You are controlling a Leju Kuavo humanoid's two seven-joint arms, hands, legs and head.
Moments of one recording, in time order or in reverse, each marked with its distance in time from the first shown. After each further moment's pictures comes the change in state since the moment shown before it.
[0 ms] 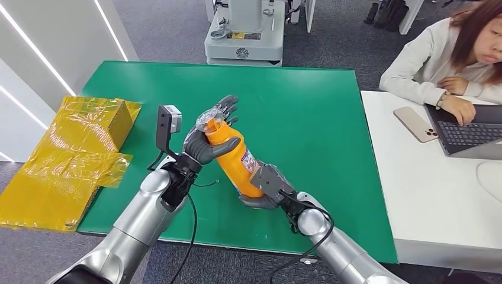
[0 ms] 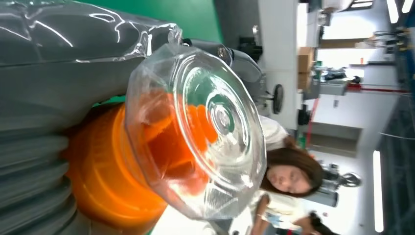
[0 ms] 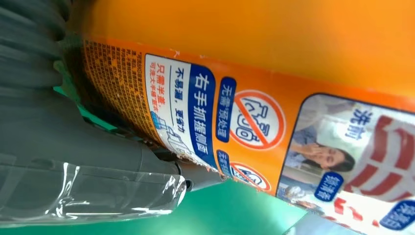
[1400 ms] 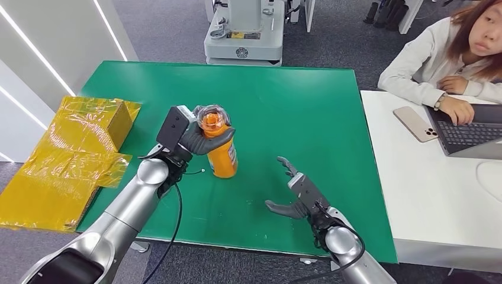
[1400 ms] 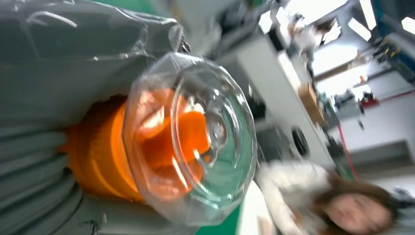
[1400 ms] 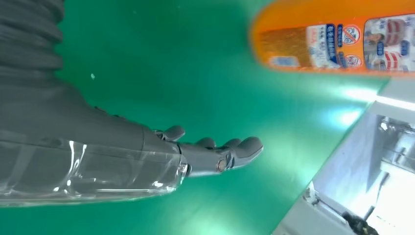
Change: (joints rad) left arm -0.094 0.083 -0.061 0.060 -0.360 0.145 -0.115; right arm 0.198 -0.145 -0.154 -0.278 -0.088 -0.044 -0.017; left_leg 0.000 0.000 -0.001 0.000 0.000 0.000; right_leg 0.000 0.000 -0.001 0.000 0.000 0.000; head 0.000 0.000
